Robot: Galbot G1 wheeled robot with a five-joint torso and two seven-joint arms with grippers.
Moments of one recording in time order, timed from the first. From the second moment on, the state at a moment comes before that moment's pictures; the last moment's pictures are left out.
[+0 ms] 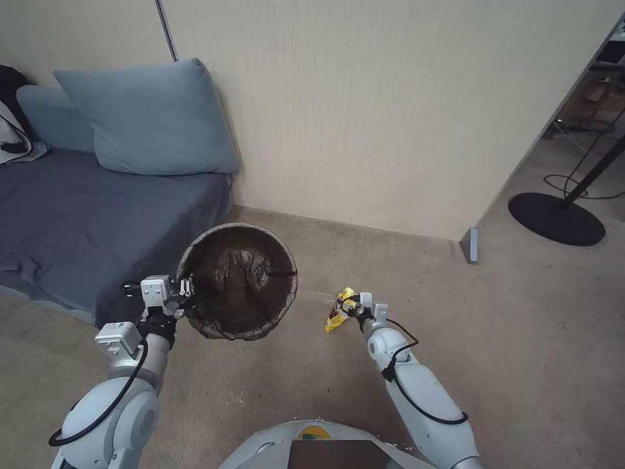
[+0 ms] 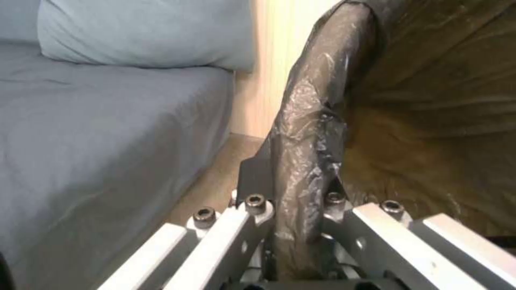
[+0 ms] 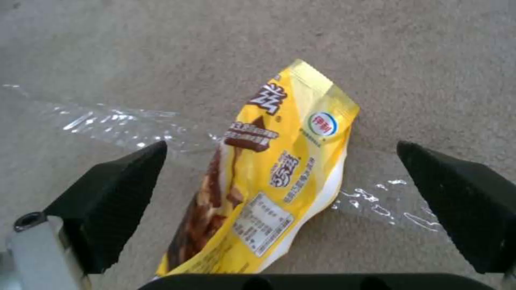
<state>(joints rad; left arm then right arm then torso) 1.70 -1.32 -0.73 -2.41 -0.40 0.35 -0.12 -1.01 1.38 0.25 1.20 0.46 -0.24 0.10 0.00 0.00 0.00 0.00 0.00</state>
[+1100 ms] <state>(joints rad) 1.69 -1.33 -0.70 -2.40 -0.39 0.35 -0.11 -0.89 1.47 0.28 0.93 0.41 -0.21 0.07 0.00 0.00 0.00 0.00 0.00</state>
